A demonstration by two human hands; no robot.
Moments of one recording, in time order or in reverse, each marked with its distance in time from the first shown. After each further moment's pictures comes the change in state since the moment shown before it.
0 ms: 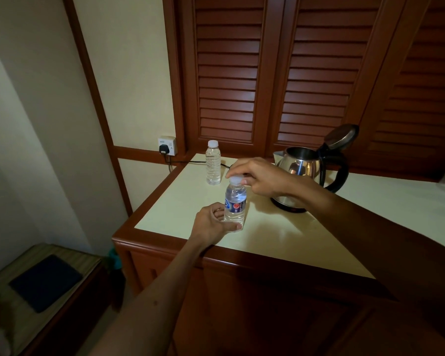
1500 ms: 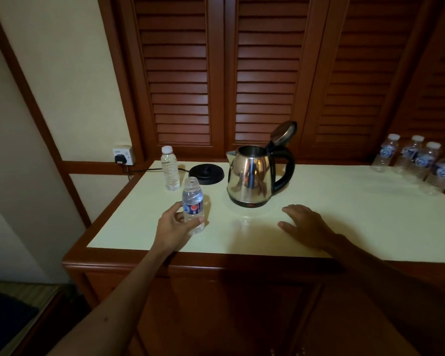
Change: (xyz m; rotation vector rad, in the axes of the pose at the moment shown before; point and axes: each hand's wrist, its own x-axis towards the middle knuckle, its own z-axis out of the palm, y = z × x) left_hand 0.000 0.005 0.009 0.010 -0.011 0.147; right_hand -0.203 0.143 0.082 -0.174 0.065 0.750
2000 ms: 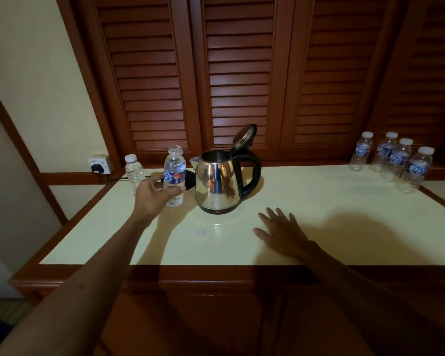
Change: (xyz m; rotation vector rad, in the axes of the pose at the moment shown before) left_hand 0.061 0.079 0.046 0.051 0.125 0.034; right_hand -0.002 0.035 0.005 -0.051 -0.068 -0.025
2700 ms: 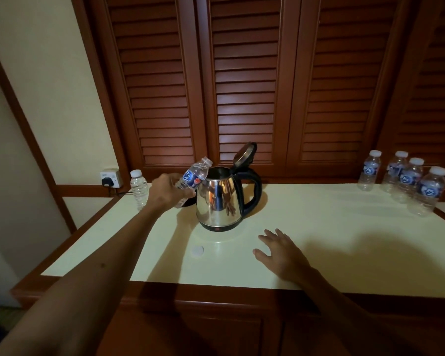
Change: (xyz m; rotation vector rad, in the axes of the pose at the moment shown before) left_hand 0.035 0.046 0.025 0.435 -0.009 0.042; right_hand -0.008 -0.004 -0.002 0.175 0.105 -0.040
